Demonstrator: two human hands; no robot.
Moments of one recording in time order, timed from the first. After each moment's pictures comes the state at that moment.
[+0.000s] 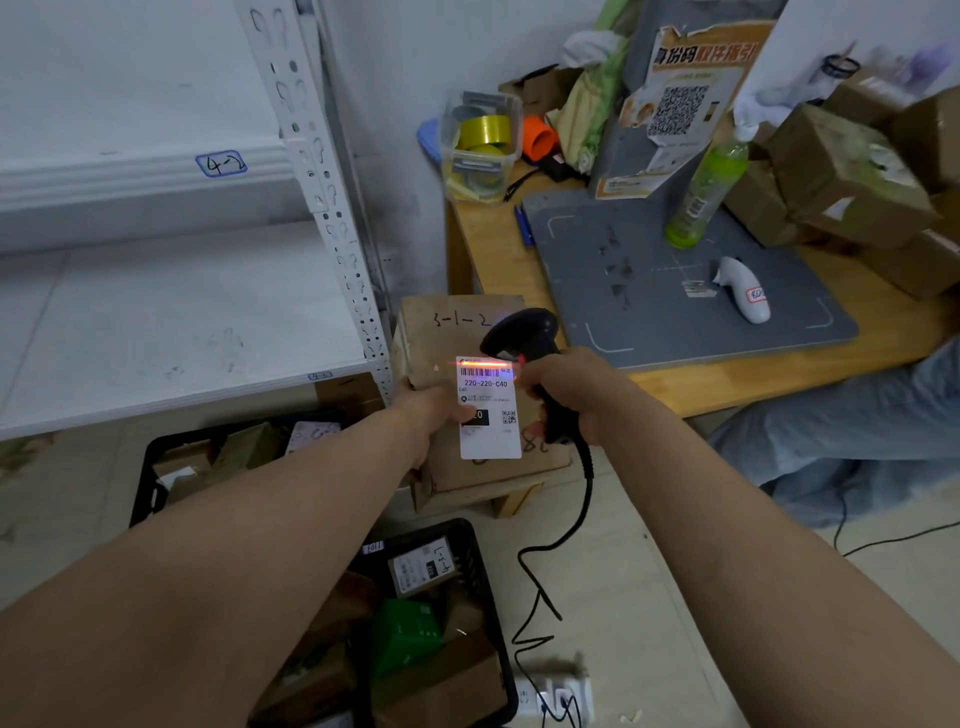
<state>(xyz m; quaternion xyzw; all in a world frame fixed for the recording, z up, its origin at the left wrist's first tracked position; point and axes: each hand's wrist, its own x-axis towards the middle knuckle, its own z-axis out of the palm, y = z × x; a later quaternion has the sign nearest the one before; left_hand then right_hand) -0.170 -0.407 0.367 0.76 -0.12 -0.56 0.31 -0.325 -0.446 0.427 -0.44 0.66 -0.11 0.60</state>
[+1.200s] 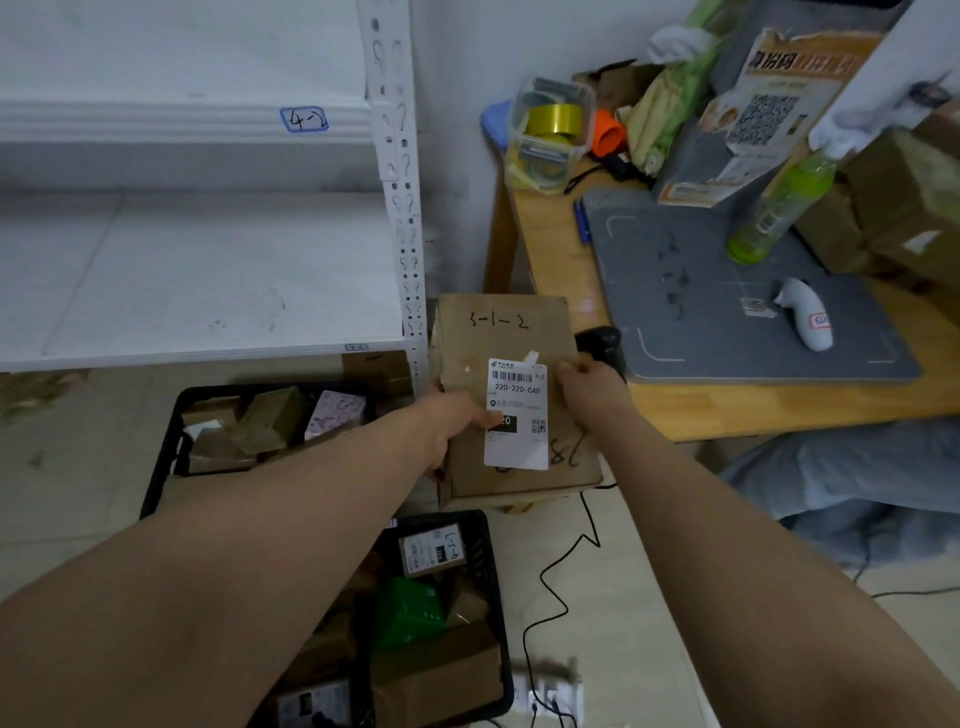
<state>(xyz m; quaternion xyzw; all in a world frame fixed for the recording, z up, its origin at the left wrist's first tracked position) -0.136 -0.370 0.365 0.72 -0.13 -0.62 0.30 -0.296 -0.466 0.342 -0.58 0.69 -0.10 0.42</state>
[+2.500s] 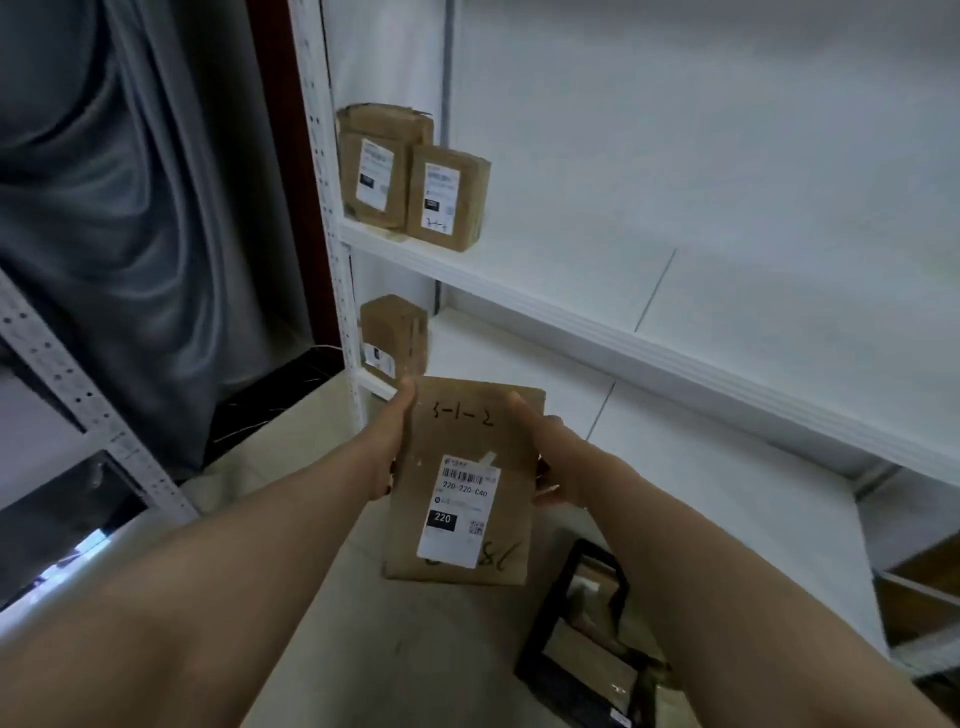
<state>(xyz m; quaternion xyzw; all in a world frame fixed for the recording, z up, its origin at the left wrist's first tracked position) 0.595 0.151 0.506 0.69 0.07 -0.38 0.61 0.490 -0.028 0.509 -0.70 0.38 0.08 0.60</state>
